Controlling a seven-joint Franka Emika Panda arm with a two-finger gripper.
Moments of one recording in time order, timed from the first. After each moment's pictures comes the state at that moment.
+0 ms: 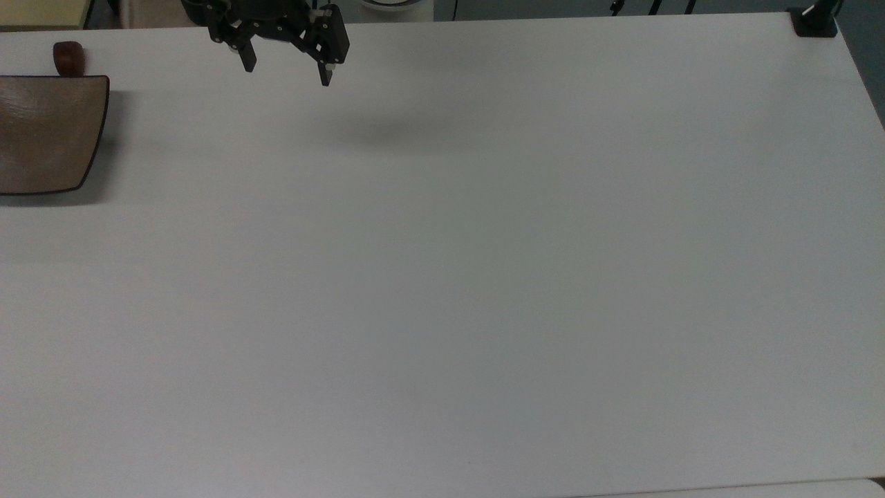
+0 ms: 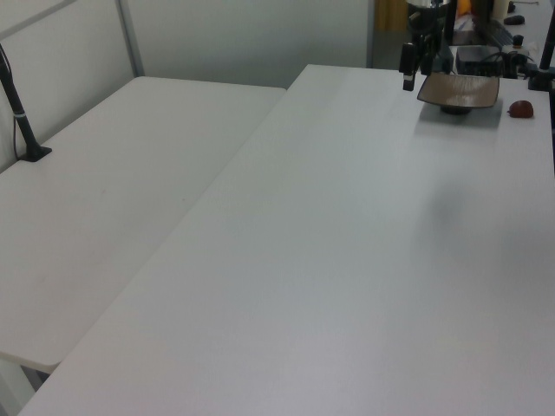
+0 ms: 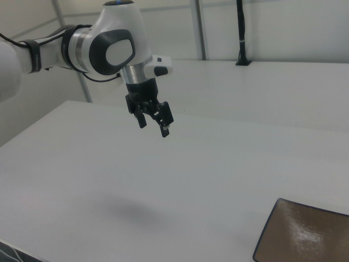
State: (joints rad) arm -0.04 0.03 -0.02 -1.76 -0.01 1.83 0.07
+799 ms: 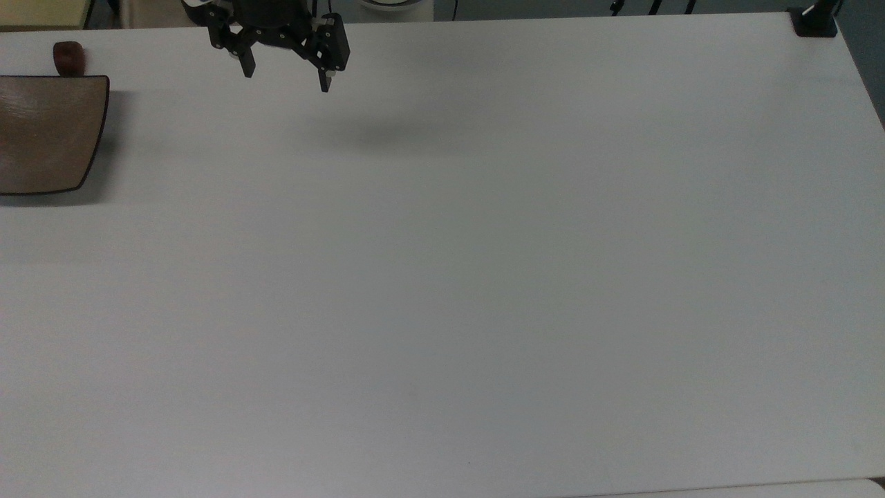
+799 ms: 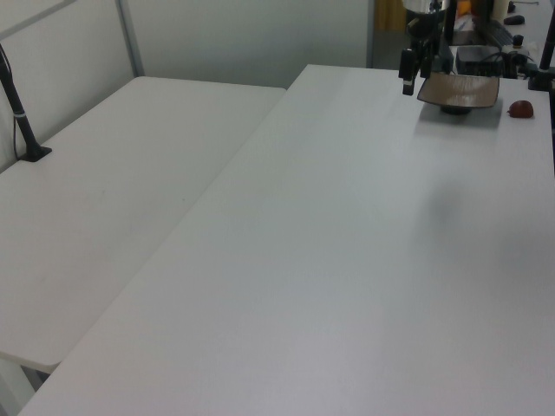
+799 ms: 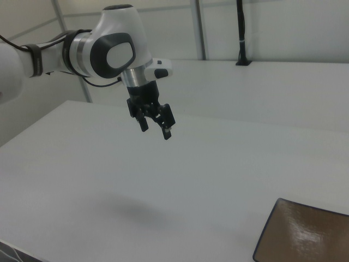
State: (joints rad) arm -0.03 0.03 -0.02 -1.77 -0.05 1.85 0.07
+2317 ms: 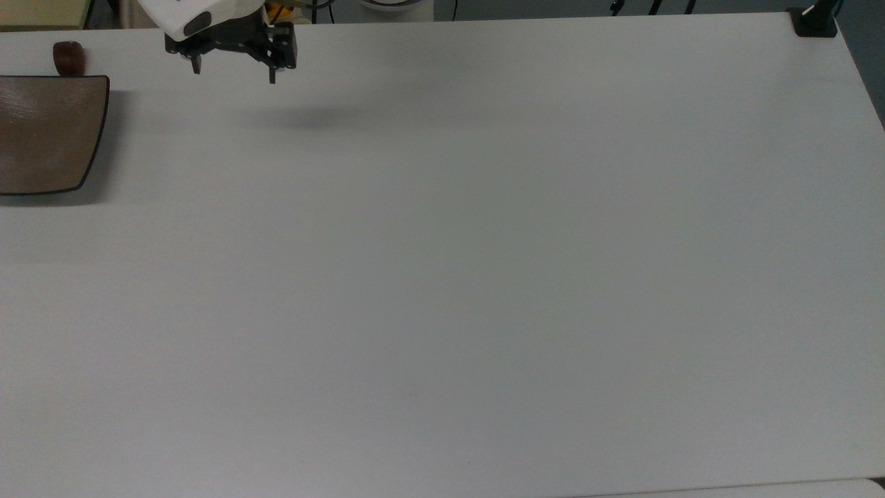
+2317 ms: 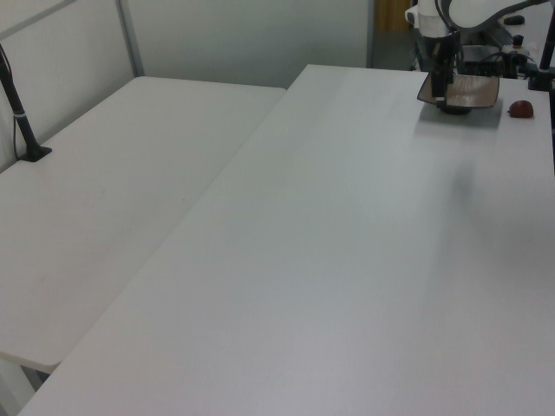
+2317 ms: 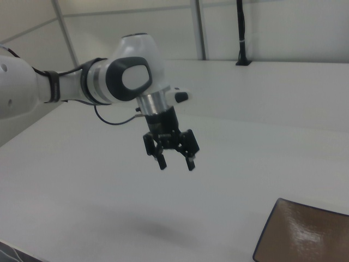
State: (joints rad) arm -0.04 0.03 -0.10 -1.90 -0.27 1.85 -0.15
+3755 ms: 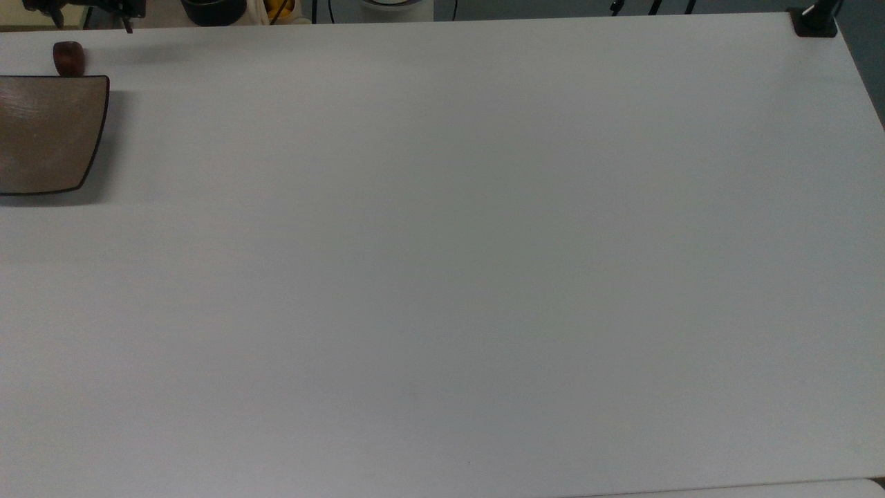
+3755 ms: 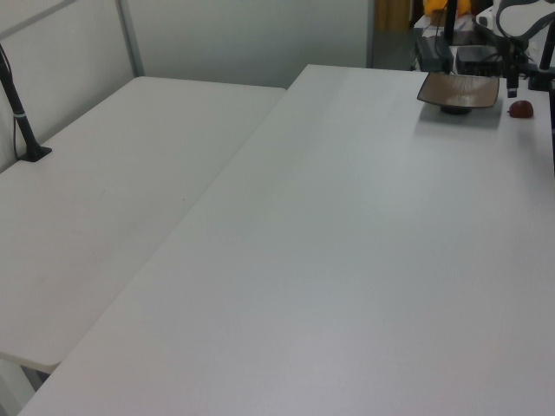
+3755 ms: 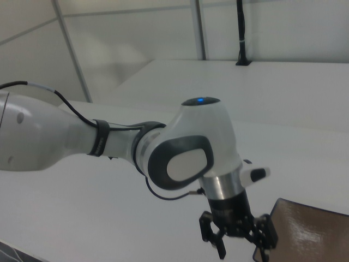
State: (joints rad) arm -0.16 0.03 -0.48 -2.10 -0.33 2.16 -0.66
